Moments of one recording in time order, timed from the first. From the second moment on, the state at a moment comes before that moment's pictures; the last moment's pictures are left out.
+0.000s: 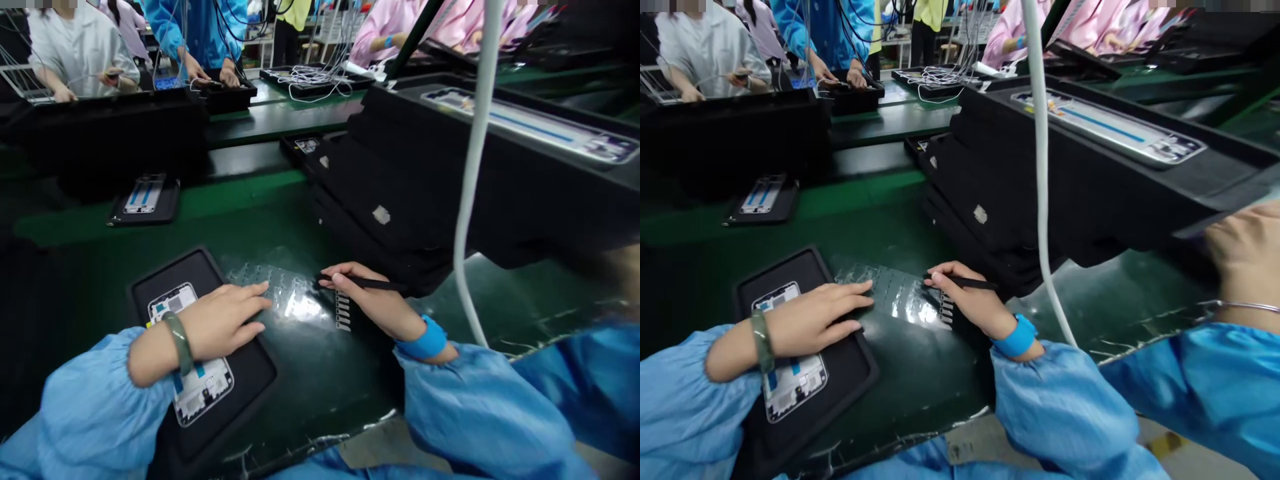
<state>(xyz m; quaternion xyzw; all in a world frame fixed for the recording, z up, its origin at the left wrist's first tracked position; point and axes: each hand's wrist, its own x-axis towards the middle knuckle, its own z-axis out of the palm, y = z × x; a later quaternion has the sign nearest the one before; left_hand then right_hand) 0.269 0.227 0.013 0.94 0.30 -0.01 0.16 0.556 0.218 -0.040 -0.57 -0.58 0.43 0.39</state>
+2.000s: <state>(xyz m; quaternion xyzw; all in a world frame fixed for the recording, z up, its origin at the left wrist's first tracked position) 0.270 0.102 0.035 0.94 0.32 0.08 0.00 0.564 0.173 -0.019 -0.55 -0.47 0.49 0.49</state>
